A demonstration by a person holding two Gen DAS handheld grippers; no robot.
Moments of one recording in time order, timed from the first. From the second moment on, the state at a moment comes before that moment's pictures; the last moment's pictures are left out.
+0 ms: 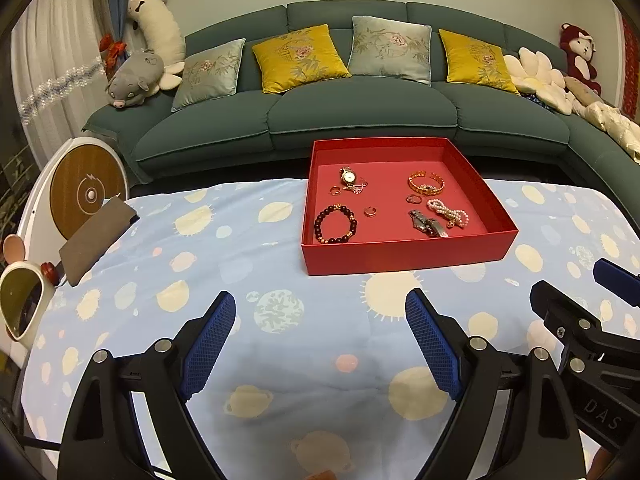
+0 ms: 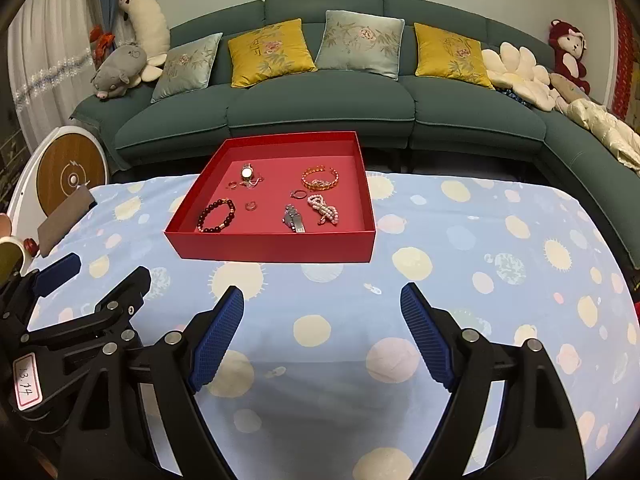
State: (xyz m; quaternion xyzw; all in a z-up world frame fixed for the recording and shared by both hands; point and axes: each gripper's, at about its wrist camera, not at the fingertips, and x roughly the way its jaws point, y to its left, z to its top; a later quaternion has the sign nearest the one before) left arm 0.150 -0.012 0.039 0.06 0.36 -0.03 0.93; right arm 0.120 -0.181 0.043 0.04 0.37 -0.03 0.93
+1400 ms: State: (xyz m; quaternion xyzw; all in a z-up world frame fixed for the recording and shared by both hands) left arm 0.149 0.000 0.039 0.04 0.38 -0.02 0.93; right arm 0.119 -0.174 0.047 0.03 0.36 -0.03 0.93
